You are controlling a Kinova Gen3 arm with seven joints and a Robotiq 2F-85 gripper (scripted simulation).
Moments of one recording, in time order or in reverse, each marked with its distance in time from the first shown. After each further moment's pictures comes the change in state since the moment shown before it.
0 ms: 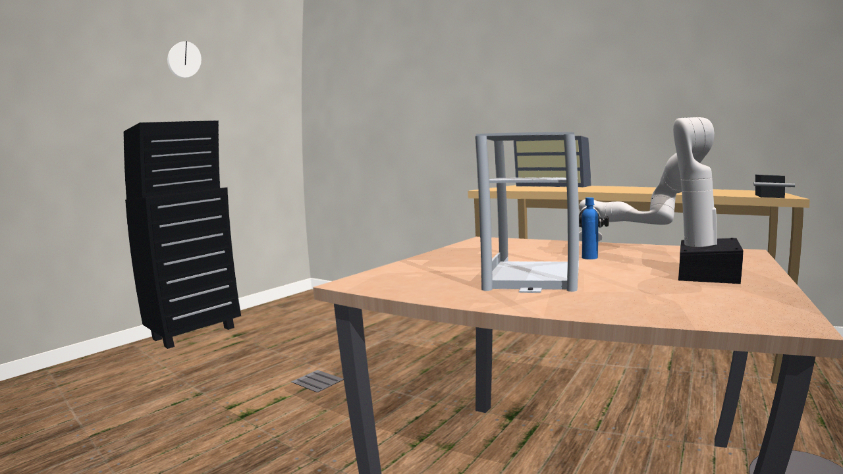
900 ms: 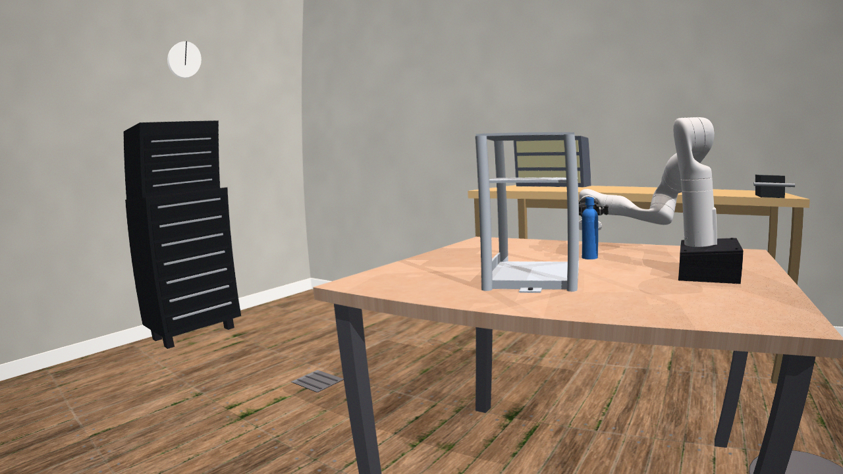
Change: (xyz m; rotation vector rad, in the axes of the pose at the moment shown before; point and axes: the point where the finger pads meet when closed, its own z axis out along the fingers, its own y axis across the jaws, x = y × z) arm -0.036 -0.001 0.001 -0.006 0.001 0.000
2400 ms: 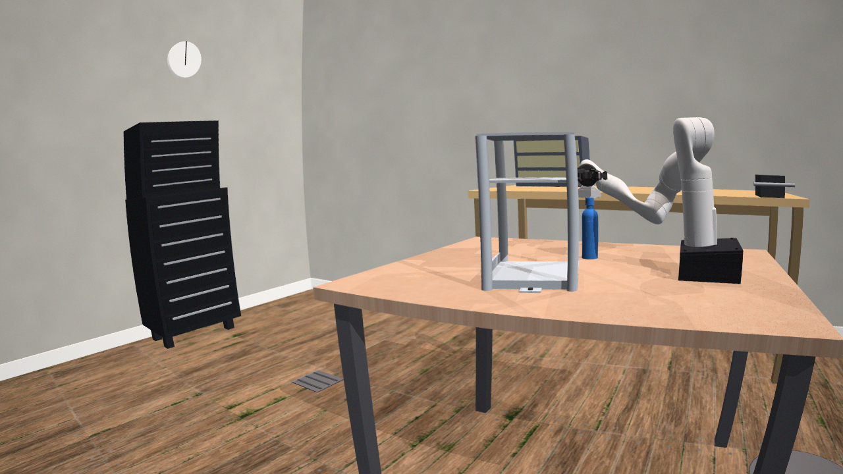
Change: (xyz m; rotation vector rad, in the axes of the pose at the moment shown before) arm -0.107 0.000 0.002 -0.009 -0.002 0.000
